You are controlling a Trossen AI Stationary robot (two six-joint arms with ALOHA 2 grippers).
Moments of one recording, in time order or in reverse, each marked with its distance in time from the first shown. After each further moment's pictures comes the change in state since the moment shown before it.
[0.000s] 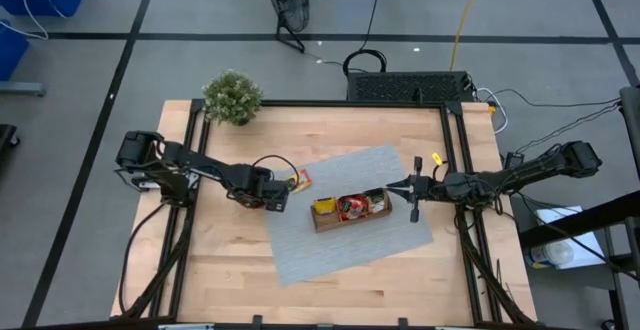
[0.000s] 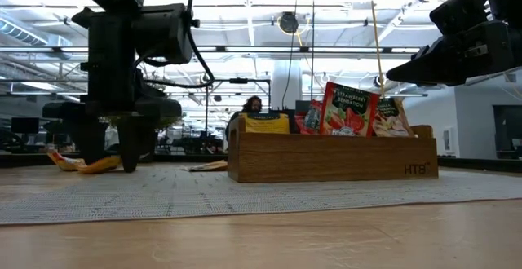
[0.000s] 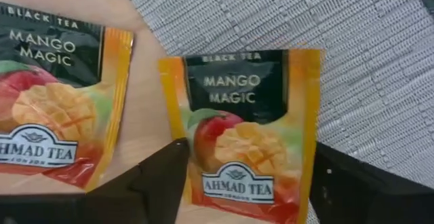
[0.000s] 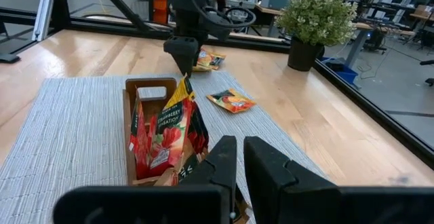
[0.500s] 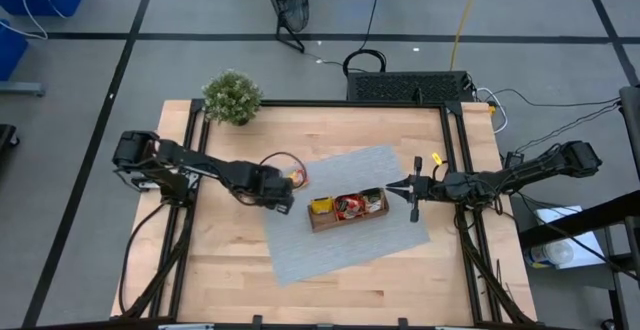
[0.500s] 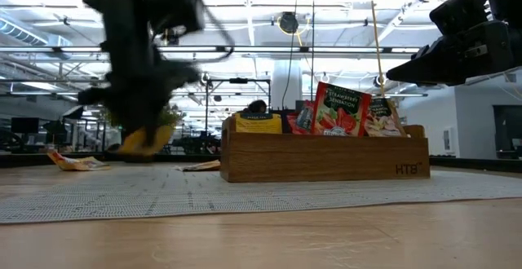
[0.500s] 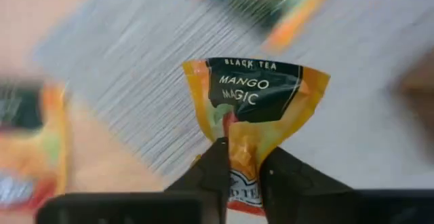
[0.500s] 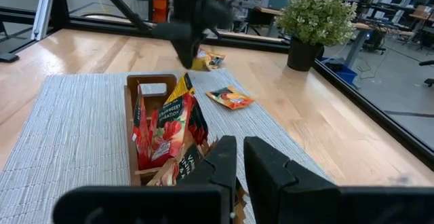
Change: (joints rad) left arm -0.003 -0.066 0.111 -0.047 -0.017 0.163; right arm 0.000 0.000 0.000 0.000 0.002 -0.003
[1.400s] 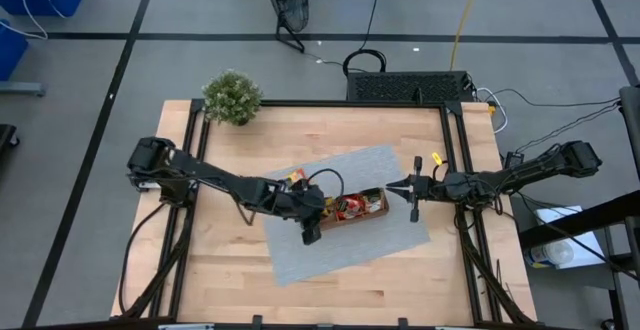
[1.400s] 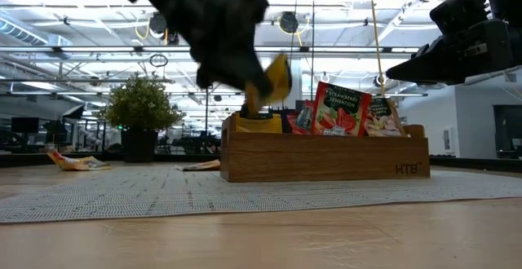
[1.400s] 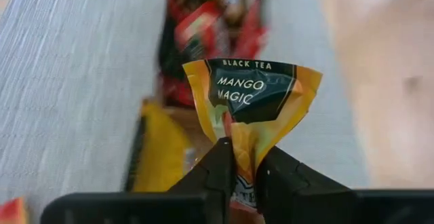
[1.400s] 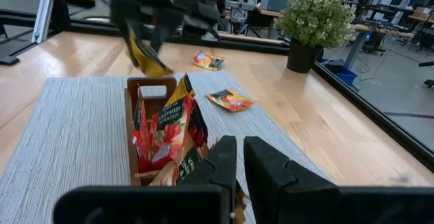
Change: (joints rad) left arm -0.135 0.142 0.171 0.615 -0.096 0.788; right arm 0.000 0.000 0.000 0.008 0.000 0.000
